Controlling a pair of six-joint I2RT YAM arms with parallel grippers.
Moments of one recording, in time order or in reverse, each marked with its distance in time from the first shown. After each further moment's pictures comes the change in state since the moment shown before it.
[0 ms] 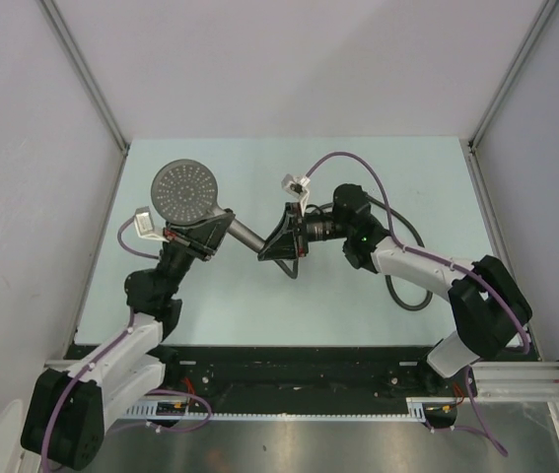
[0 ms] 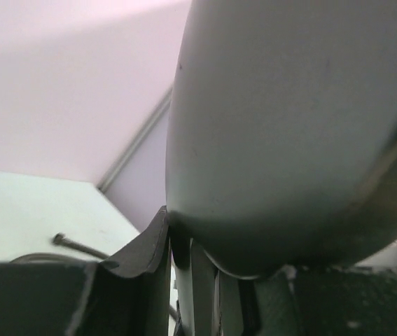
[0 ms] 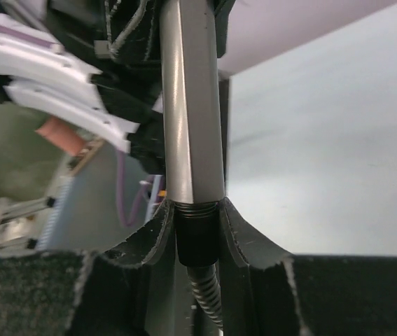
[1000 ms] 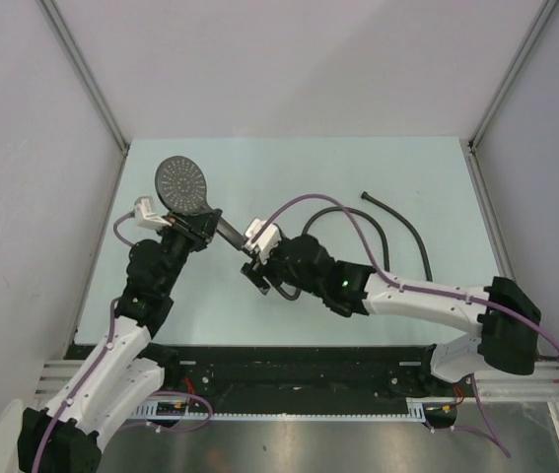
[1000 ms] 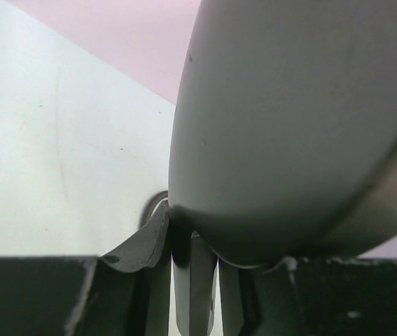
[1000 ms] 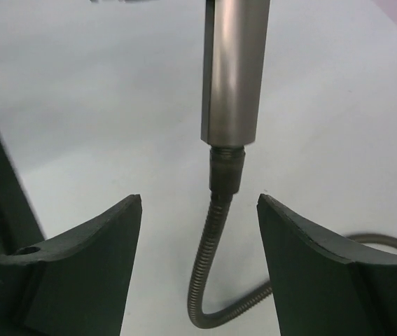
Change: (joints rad) left arm -0.010 -0.141 0.214 -0.833 -0.298 0.134; right arm 0.406 -0.141 0.042 -0.426 1.033 -0.520
